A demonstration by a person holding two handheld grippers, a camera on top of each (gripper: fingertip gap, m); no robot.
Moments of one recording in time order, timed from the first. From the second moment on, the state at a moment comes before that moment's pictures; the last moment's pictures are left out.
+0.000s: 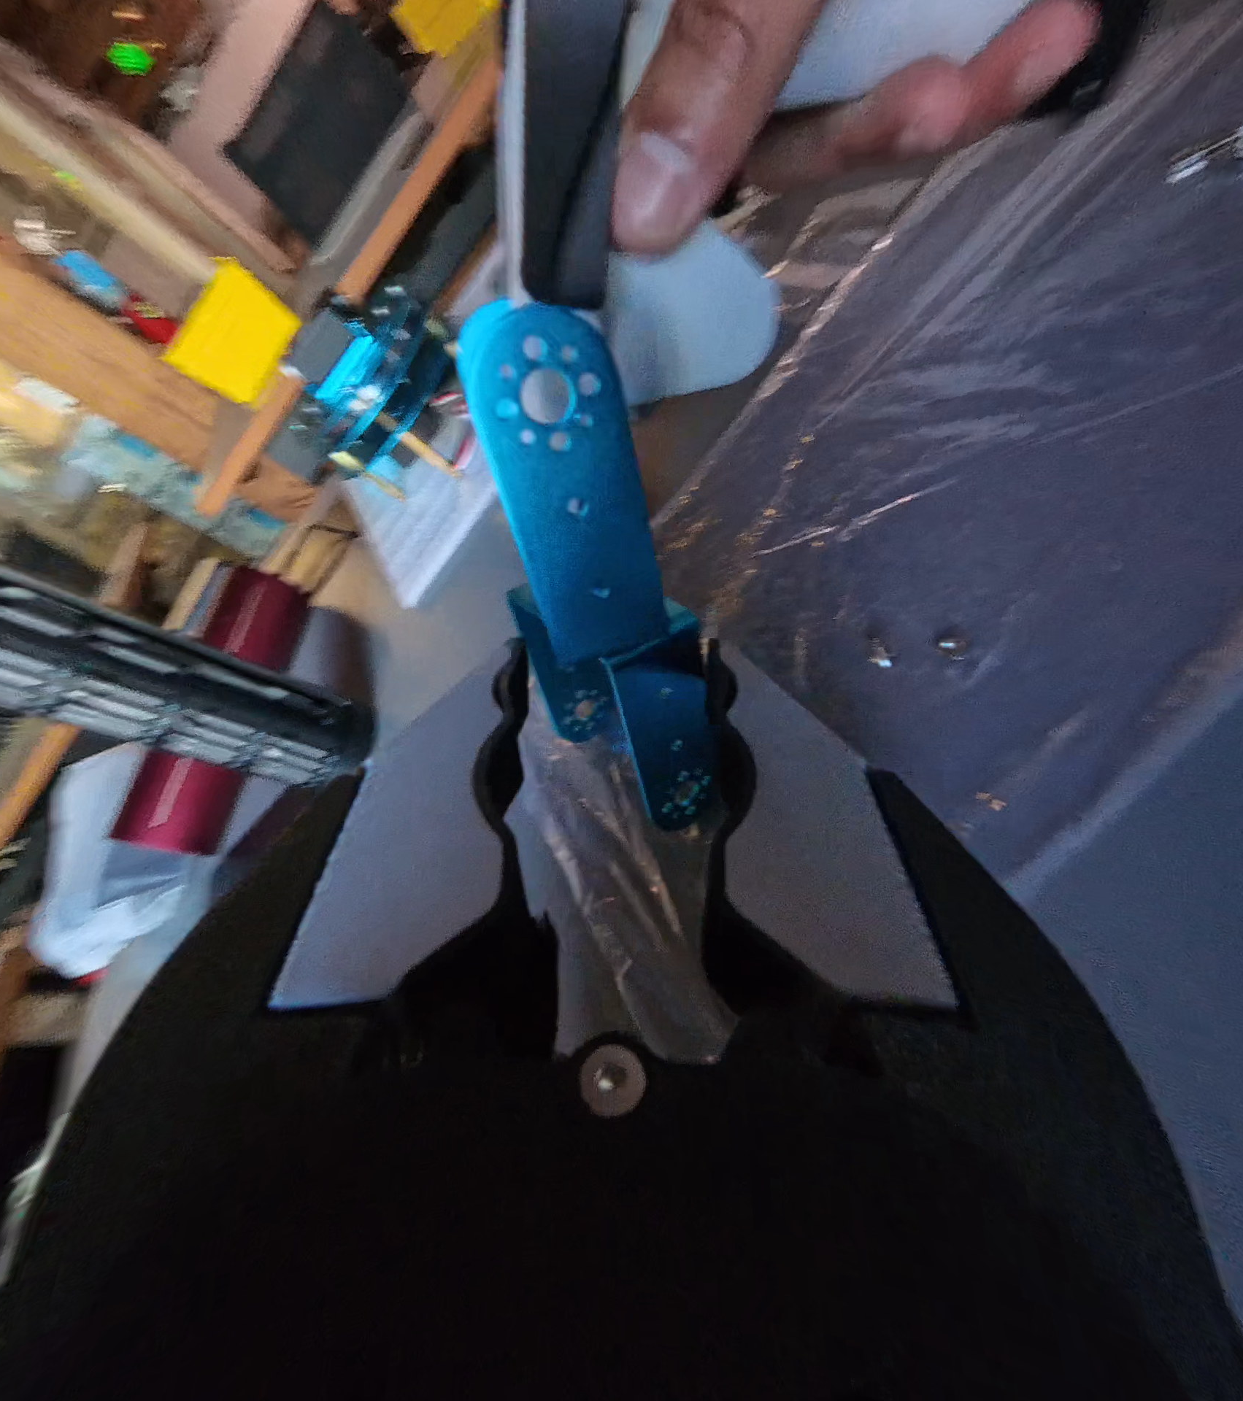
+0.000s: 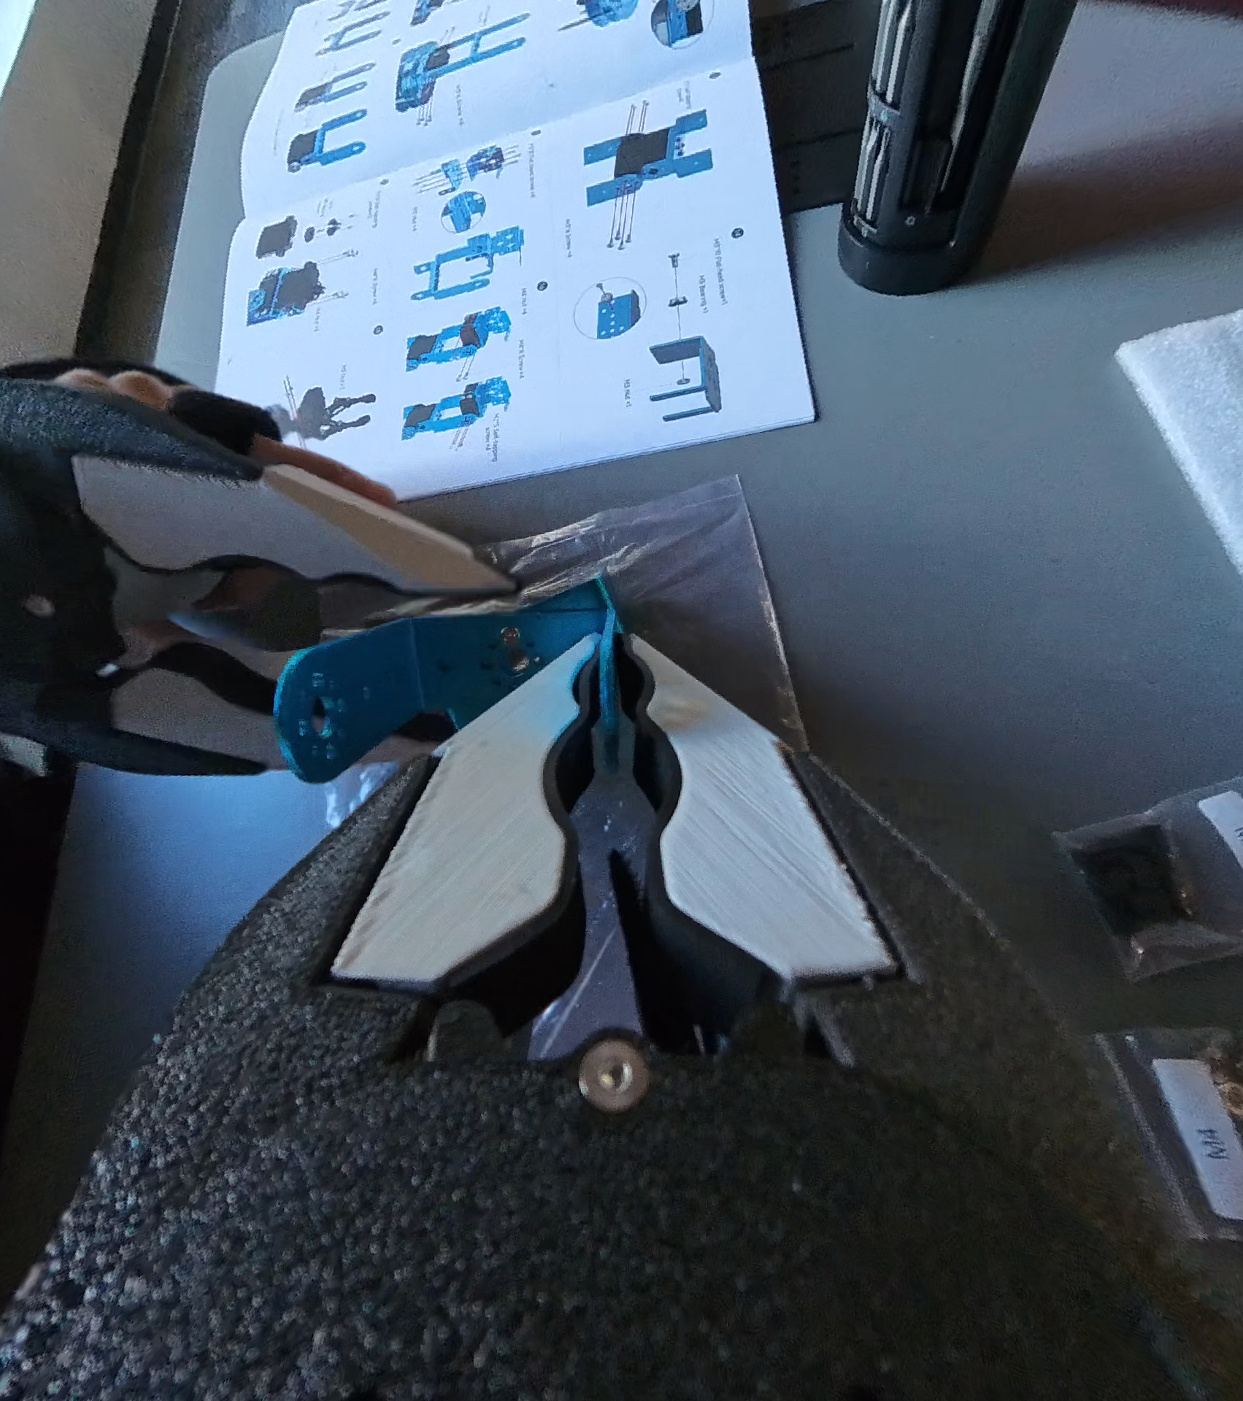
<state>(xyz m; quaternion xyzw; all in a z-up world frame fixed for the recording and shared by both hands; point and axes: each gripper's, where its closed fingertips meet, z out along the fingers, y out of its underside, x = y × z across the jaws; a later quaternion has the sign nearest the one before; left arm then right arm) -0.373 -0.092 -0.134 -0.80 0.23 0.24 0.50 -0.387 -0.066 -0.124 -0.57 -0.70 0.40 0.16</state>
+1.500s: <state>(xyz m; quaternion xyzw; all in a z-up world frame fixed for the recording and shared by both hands) -0.346 -0.112 -0.137 -0.84 0.45 -0.26 0.14 -0.315 -0.081 -0.108 -0.38 -0.80 0.38 0.27</state>
